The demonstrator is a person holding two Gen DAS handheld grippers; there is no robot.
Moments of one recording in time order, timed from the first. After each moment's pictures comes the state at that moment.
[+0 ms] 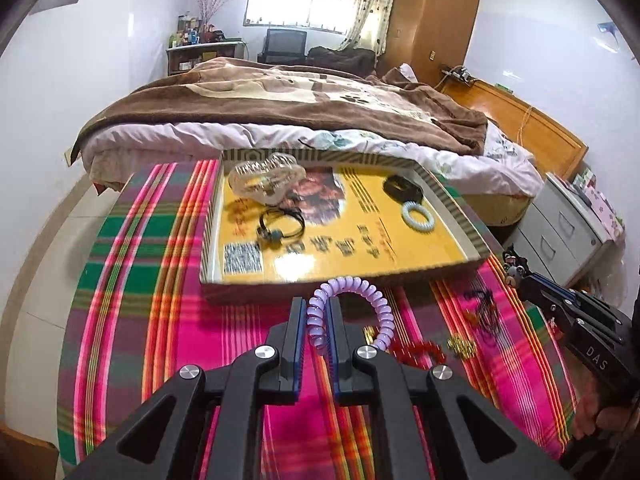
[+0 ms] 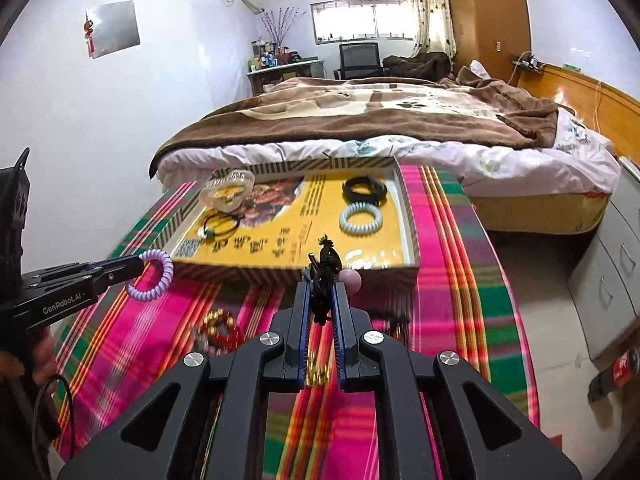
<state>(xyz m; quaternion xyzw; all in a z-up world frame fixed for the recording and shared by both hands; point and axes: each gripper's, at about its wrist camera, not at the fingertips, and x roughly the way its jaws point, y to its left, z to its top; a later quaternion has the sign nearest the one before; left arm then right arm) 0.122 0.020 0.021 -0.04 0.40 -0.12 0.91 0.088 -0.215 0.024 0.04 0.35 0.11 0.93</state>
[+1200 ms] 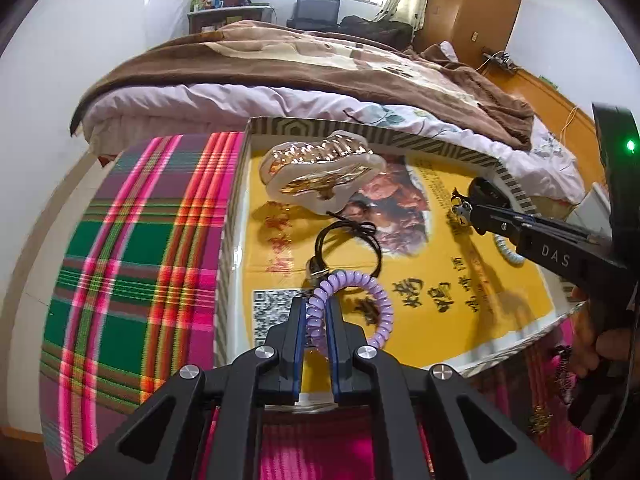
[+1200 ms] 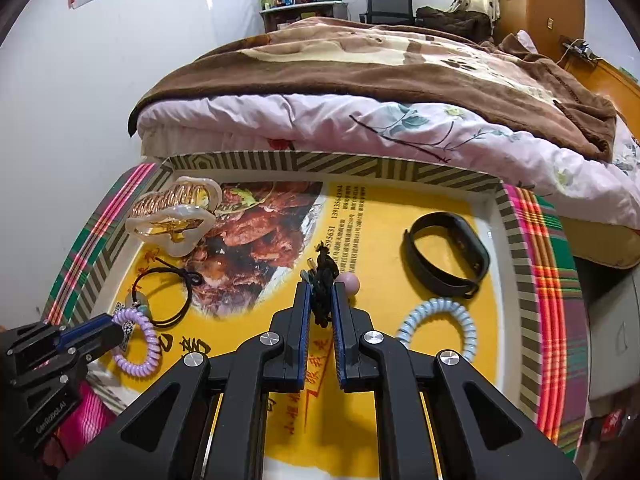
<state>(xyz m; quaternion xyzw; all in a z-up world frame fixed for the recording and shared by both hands) 0.233 0.039 -0.037 -0.04 0.46 -0.07 0.89 0.278 -0.151 -0.026 0.00 0.46 0.14 0.88</state>
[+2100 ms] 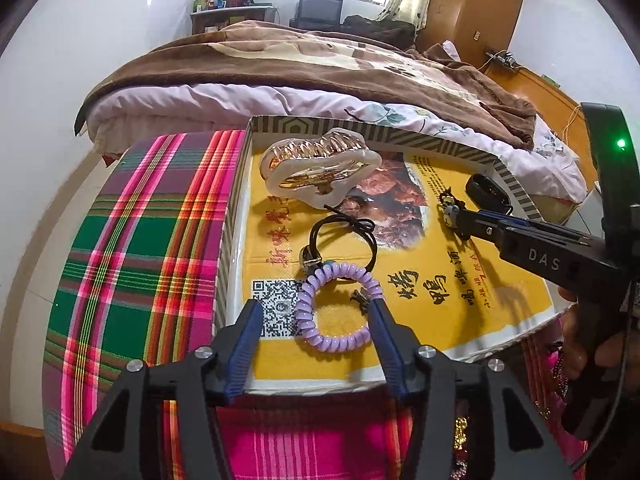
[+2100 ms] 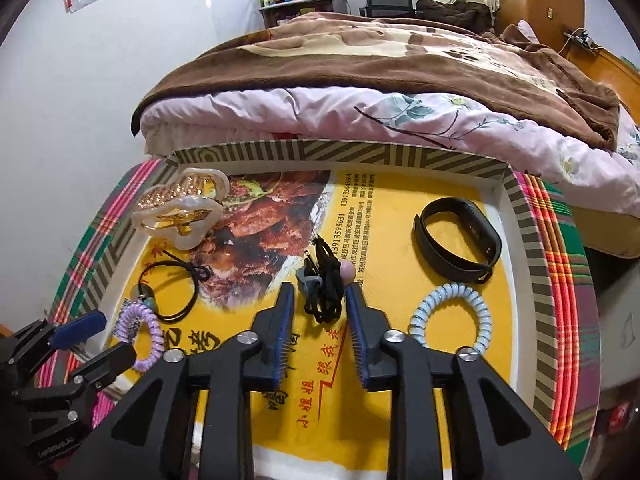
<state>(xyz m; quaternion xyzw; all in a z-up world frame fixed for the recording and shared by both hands) 0.225 0.036 -0.032 -0.05 0.46 -0.06 0.88 0.273 -0.152 -0.029 0.02 0.46 0.14 0.88</state>
